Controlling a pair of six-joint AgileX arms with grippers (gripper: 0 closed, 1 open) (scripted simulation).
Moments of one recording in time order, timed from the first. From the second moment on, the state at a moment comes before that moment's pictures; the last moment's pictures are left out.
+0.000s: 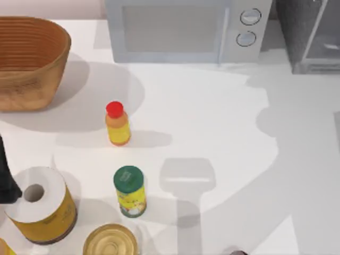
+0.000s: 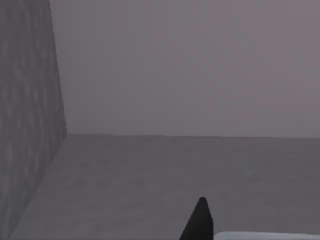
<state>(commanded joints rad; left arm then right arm) 0.00 0.00 0.00 0.00 0.00 0.00 -0.19 2.23 1.22 0.93 -0.19 0.00</state>
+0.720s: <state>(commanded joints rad) 0.00 0.00 0.00 0.00 0.00 0.00 -0.21 2.27 1.27 0.91 -0.21 -0.01</state>
